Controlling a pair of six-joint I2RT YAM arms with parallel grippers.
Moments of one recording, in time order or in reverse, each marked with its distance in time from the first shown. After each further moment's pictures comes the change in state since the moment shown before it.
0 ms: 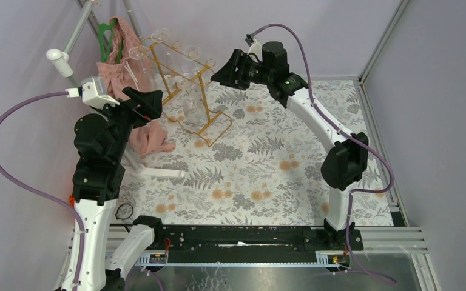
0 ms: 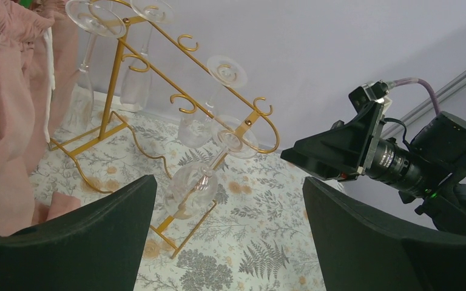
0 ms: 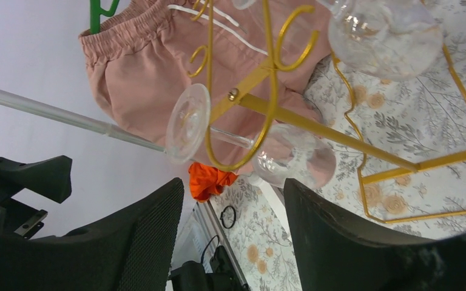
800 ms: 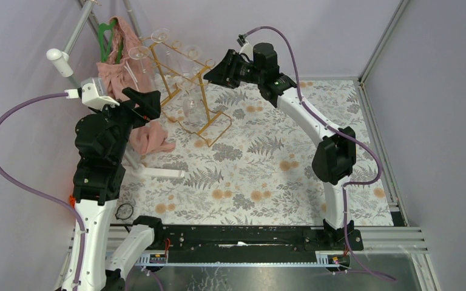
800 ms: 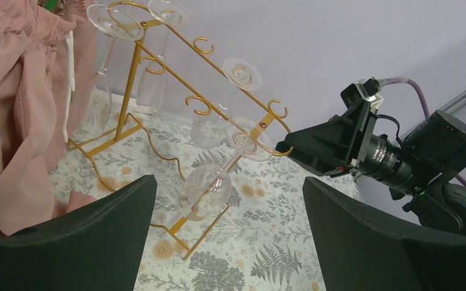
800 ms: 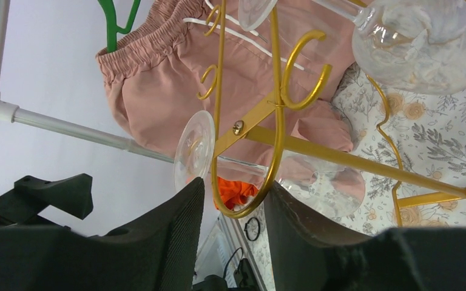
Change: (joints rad) left arm 0.000 -0.008 -0.012 -0.002 -0.043 0.029; right arm 0.035 0.124 0.097 0.111 -0.019 0.121
